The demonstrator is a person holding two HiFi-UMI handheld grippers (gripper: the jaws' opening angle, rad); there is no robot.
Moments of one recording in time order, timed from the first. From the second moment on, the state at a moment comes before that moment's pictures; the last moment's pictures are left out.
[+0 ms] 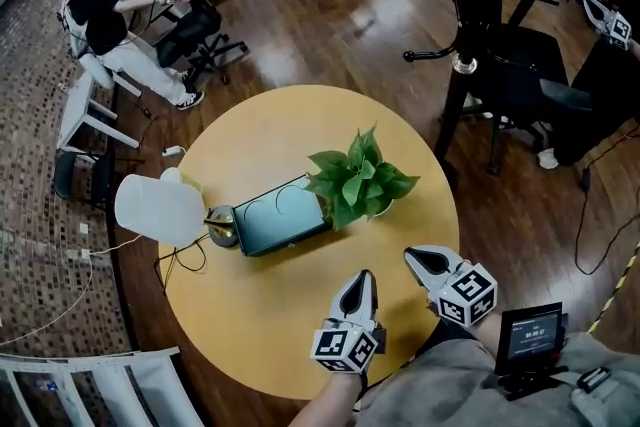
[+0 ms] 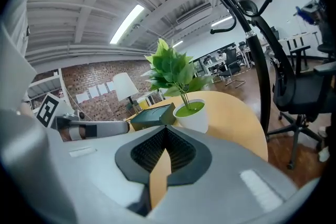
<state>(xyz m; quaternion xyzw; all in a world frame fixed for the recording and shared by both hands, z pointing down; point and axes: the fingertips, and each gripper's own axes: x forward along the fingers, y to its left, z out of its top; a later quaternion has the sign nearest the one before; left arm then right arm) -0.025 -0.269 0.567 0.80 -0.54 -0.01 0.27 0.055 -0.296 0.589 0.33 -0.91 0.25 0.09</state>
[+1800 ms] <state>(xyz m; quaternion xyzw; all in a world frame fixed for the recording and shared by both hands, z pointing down) -0.034 -0.367 0.684 0.75 -0.60 0.08 0.29 0.008 -0.422 0.711 0.26 -0.93 0.14 0.22</state>
